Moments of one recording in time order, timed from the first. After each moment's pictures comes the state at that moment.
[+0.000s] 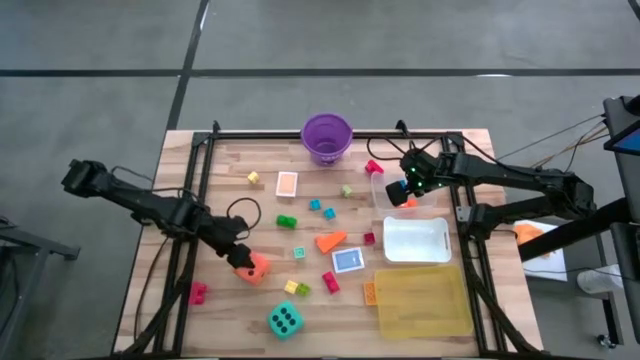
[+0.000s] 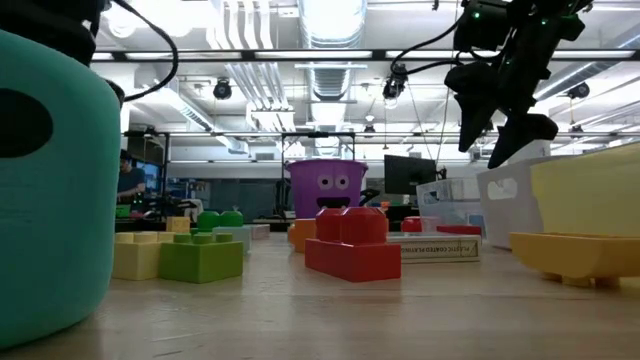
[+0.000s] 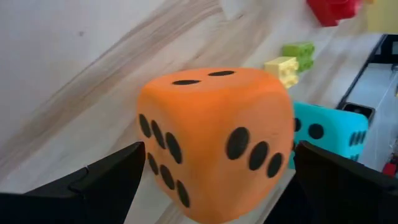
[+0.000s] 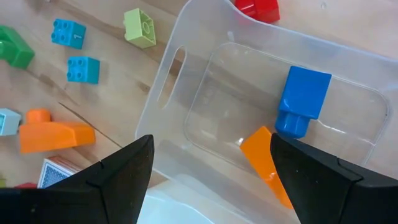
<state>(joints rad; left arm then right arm) -0.30 0.87 0.40 -0.48 0.20 -1.28 -0.36 1.11 0.80 -0.76 0.00 0.79</state>
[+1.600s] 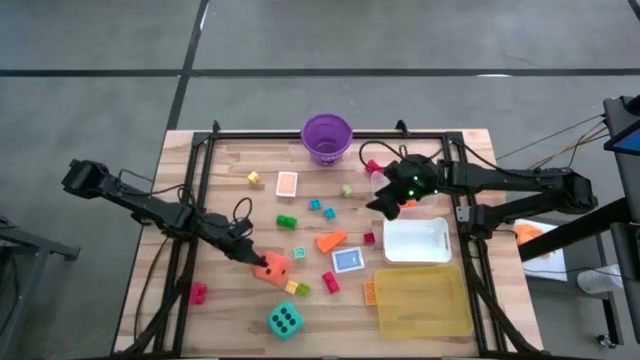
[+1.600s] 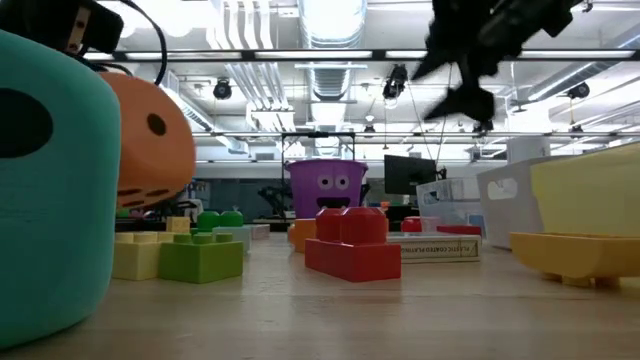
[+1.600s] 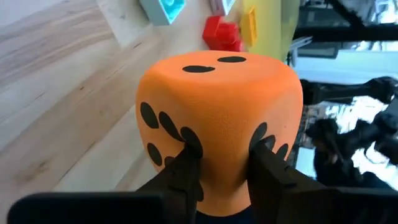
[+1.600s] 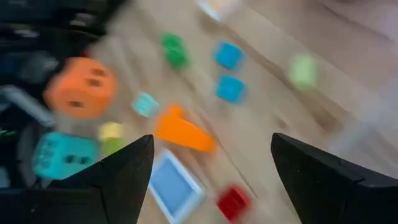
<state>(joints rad) -0.30 0.87 0.20 0.17 0.18 -1.47 -0.18 1.11 0.80 -0.33 -0.15 0.65</state>
